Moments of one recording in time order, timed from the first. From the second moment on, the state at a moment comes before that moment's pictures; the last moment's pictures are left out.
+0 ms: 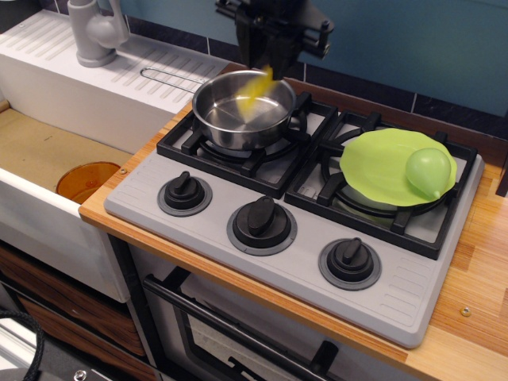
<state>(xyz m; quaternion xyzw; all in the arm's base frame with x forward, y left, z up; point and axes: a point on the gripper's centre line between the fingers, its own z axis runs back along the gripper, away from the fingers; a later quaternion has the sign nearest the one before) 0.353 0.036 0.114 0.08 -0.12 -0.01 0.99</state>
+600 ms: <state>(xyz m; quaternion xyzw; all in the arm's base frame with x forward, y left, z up) 0.359 0.057 0.108 0.08 -0.12 -0.03 0.99</state>
